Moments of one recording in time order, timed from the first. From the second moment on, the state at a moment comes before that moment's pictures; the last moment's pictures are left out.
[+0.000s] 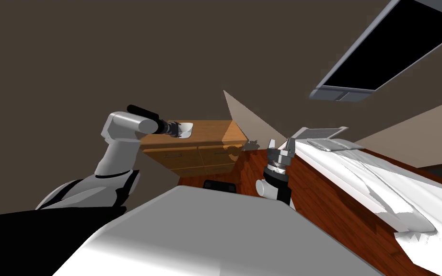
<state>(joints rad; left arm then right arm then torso) -0.23 0.84 0.36 -2.01 0.74 1.49 0.30 0.49 0.00 0.02 -2.21 -0.07 -0.60 0.05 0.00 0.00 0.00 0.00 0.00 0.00</state>
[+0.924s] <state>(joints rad) -0.28 0.93 0.39 -1.94 0.85 1.76 0.32 0.49 0.00 0.02 -2.21 -0.07 -0.60 0.05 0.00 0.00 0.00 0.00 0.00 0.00</state>
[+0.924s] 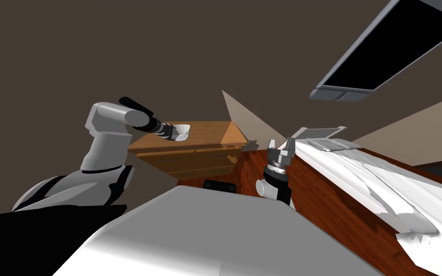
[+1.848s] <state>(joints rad) -0.31 0.97 0.40 -1.90 0.89 1.98 0.32 0.49 0.00 0.02 -2.21 -0.07 -0.60 0.05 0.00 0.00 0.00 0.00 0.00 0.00</state>
